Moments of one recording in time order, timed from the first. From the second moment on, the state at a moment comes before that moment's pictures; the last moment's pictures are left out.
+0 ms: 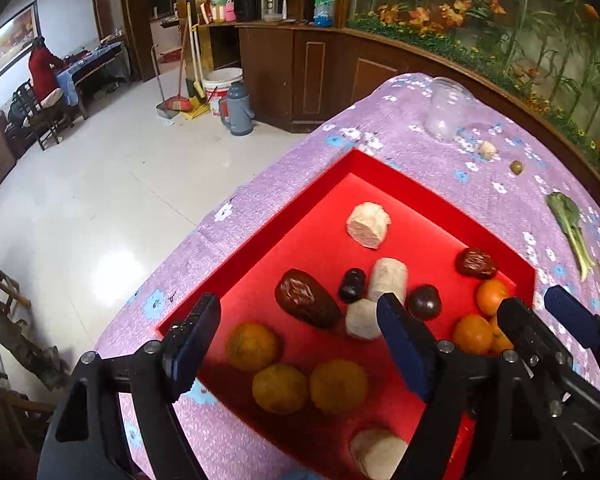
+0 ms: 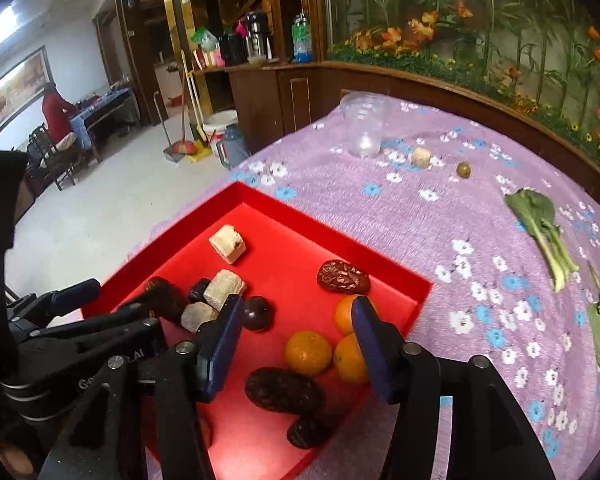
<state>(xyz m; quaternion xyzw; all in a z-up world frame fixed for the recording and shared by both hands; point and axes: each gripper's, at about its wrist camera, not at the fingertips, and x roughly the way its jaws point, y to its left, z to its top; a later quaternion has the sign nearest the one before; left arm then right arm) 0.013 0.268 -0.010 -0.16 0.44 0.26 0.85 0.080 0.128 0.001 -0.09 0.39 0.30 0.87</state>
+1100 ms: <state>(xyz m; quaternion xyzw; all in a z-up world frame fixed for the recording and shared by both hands) -0.060 0.207 -0.008 -0.15 0.42 0.24 0.86 -0.020 0.042 0.019 -0.13 0.32 0.38 0.86</state>
